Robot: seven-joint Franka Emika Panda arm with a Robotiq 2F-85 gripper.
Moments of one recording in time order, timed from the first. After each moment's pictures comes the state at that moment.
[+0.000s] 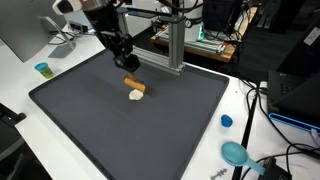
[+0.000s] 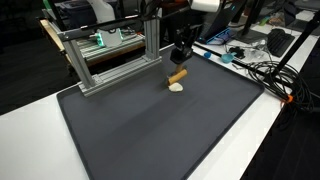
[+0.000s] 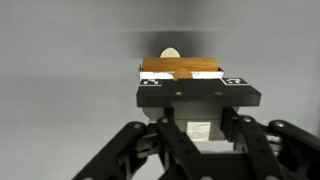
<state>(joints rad) 0.02 0.43 0.01 -1.63 0.00 1.93 0.03</state>
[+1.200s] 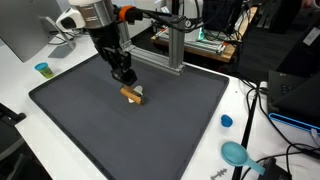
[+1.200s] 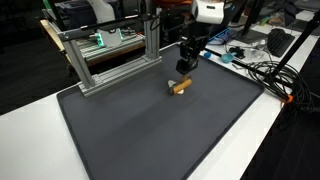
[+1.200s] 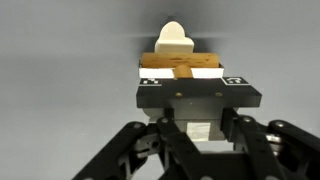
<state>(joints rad) 0.05 0.50 0.00 -1.63 -0.04 2.08 0.10</state>
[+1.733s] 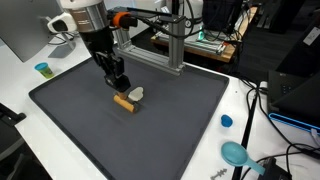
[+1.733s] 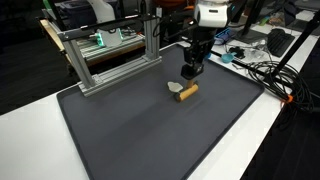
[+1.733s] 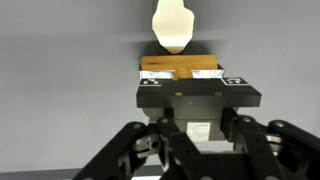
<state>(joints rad) 0.04 0.55 0.00 -1.59 -0.02 2.16 0.10</state>
